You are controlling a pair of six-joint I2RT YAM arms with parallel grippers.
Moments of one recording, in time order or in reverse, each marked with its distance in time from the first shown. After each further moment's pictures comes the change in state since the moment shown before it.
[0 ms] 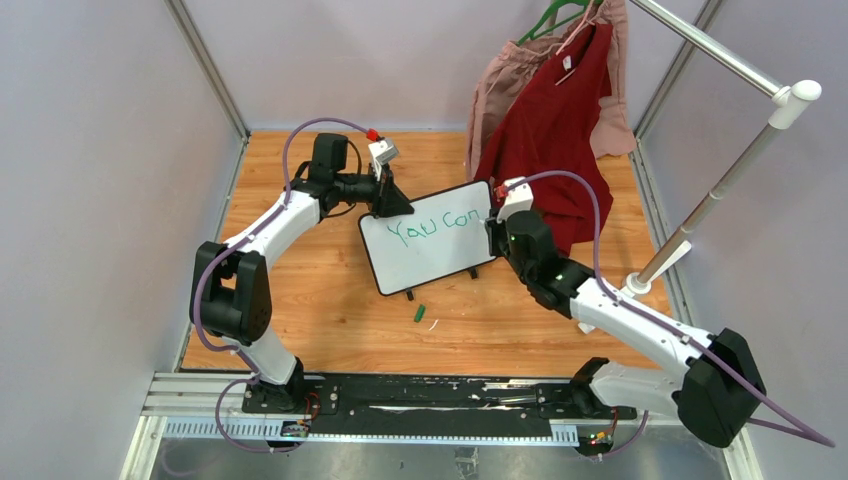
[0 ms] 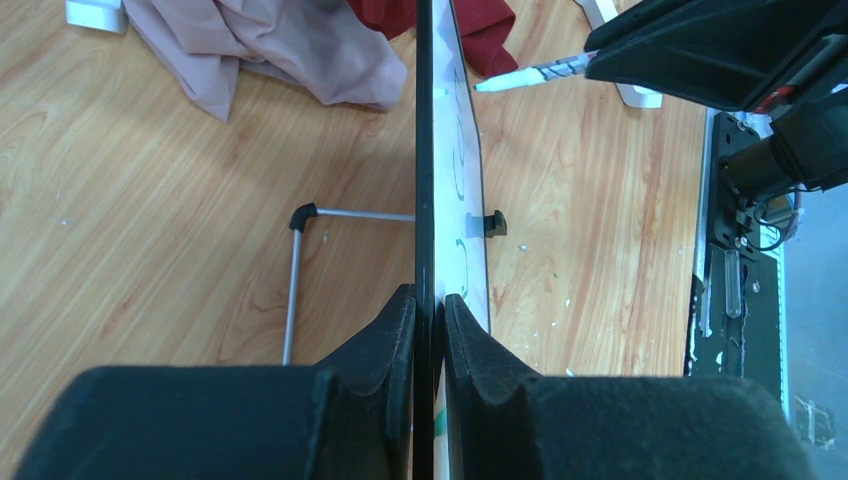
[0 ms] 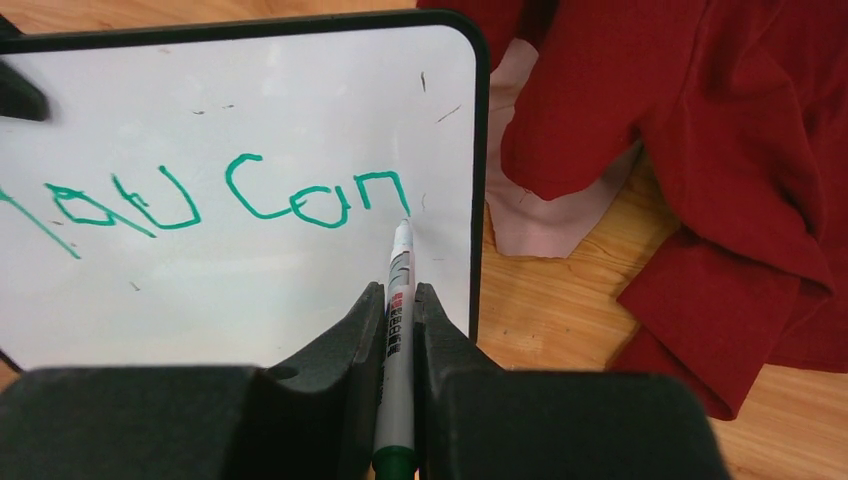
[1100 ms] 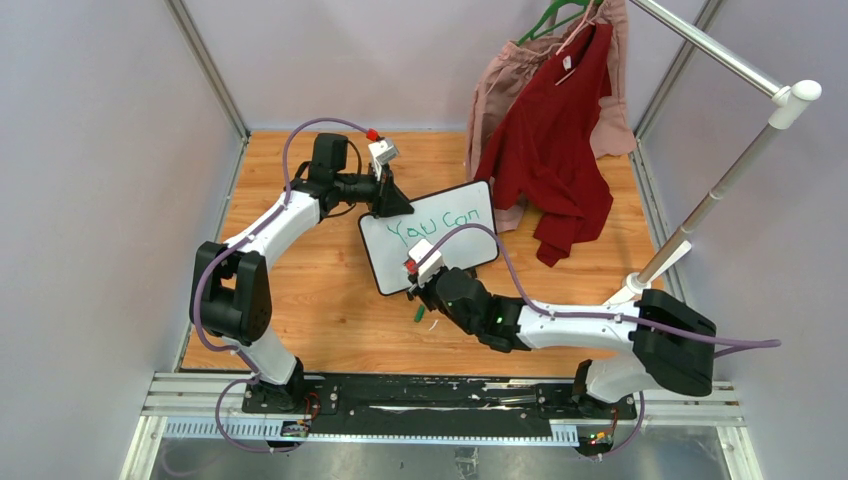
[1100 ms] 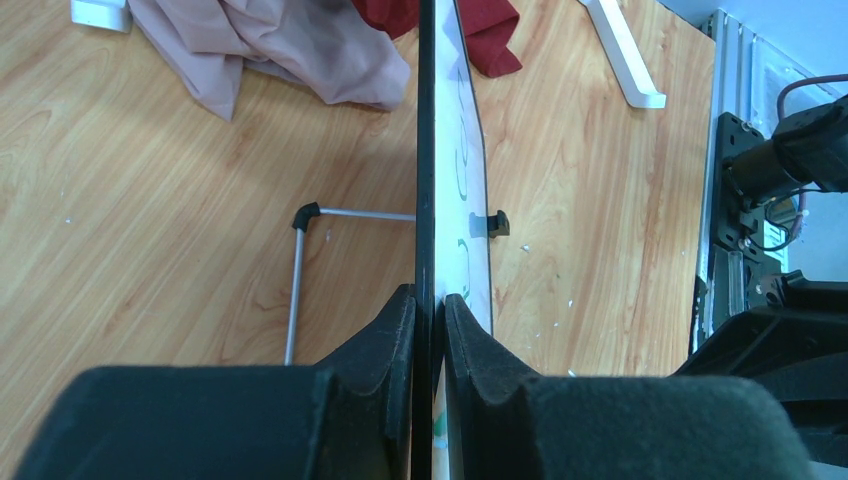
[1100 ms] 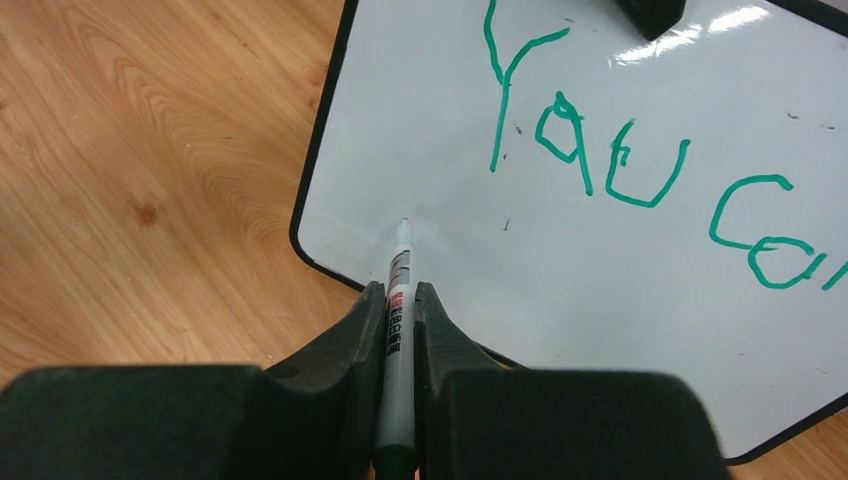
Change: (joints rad) left arm 0.000 0.000 -0.001 0.003 -0.009 -0.003; right arm 0.477 0.236 -0.033 0.314 0.016 -0.189
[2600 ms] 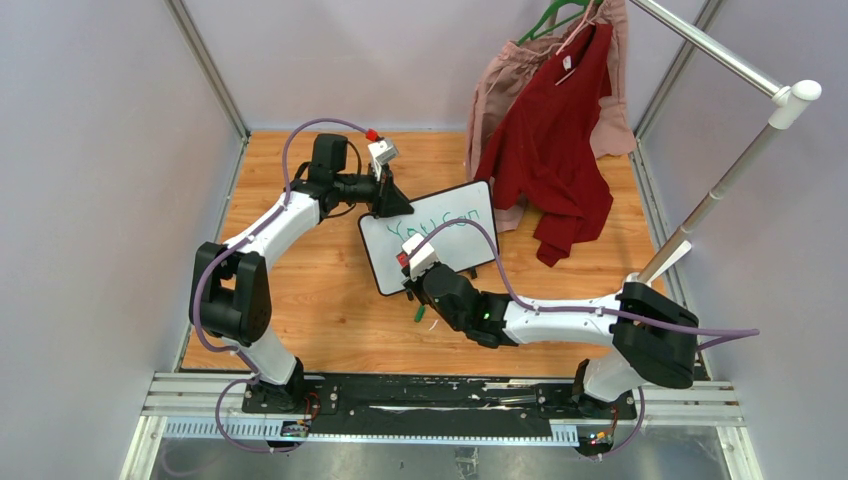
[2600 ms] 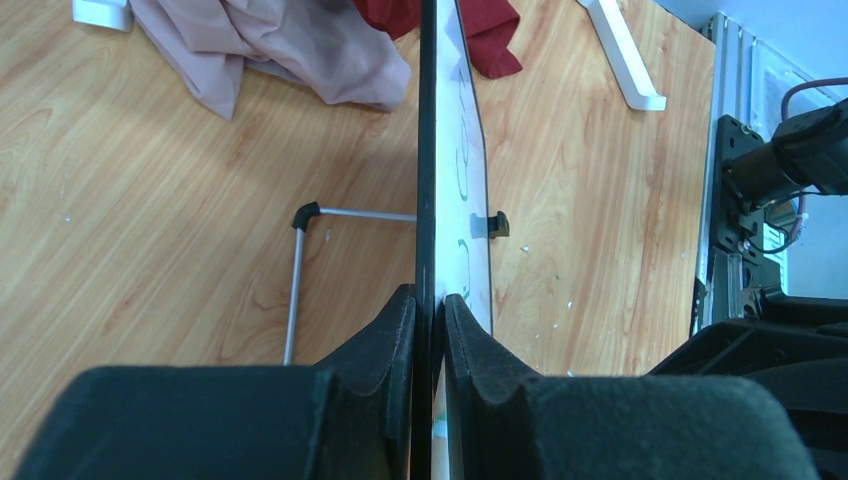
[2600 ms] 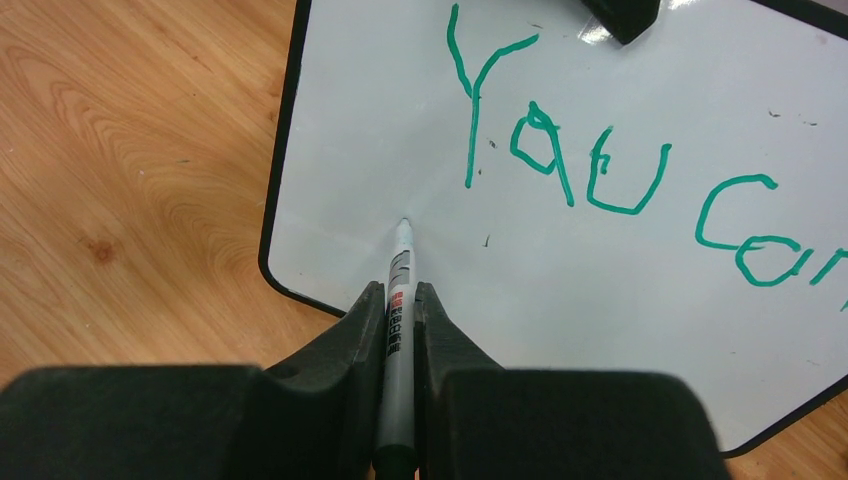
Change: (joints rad) left arm 0.000 -0.004 -0.008 0.012 -0.001 -0.011; right arm 0.004 0.098 0.067 0.022 0.108 0.015
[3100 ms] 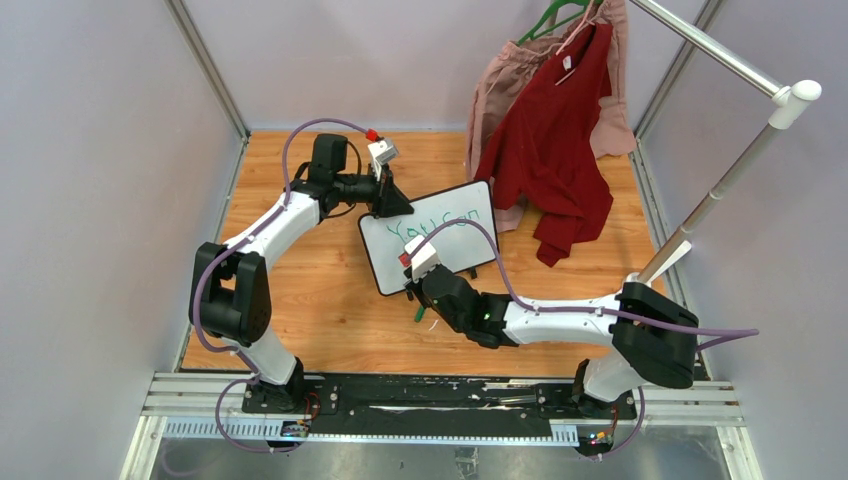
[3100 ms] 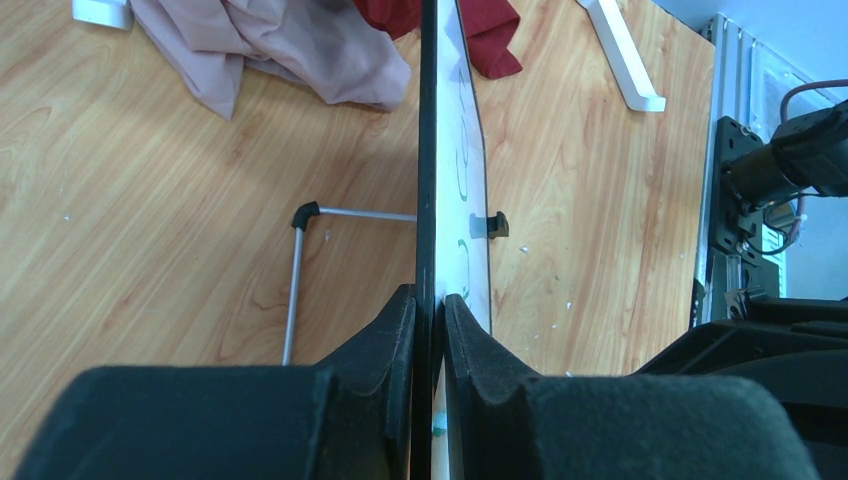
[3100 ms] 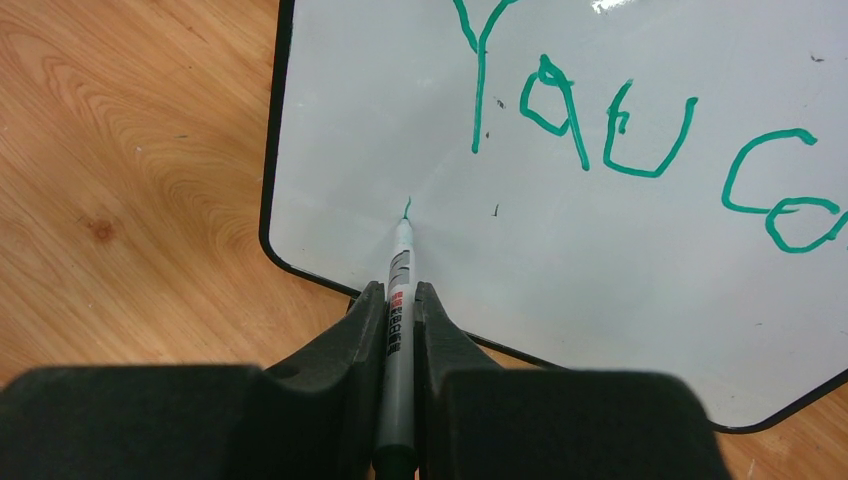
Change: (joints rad) left arm 0.000 -0.002 -0.001 0.001 -0.001 -0.004; right arm 0.000 0.000 -0.004 -0.048 -0.003 0.061
